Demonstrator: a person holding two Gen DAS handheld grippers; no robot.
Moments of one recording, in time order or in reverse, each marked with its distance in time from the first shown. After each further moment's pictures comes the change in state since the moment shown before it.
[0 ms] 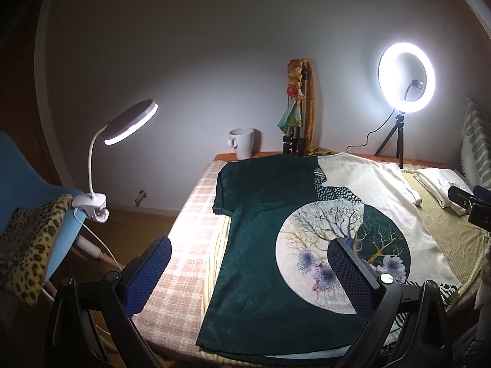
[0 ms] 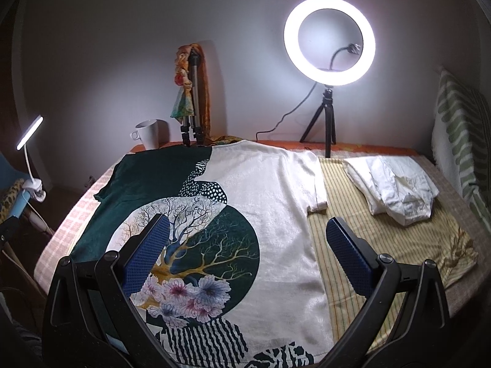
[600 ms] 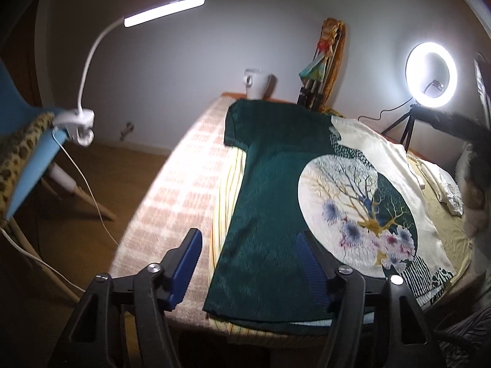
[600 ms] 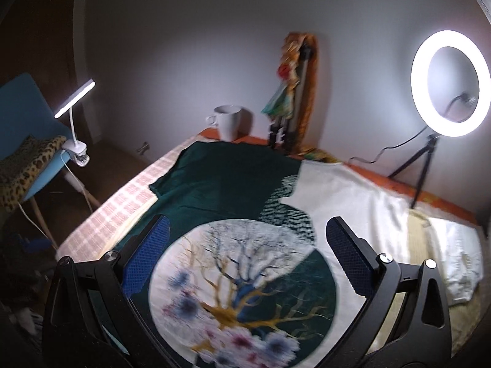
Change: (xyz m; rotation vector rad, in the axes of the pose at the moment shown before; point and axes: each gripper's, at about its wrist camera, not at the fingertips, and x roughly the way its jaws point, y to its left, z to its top) left arm 0.058 0.067 -0.057 -0.179 0.239 -0.132; right arm 0.079 0.122 0.066 -0.242 0.099 0.301
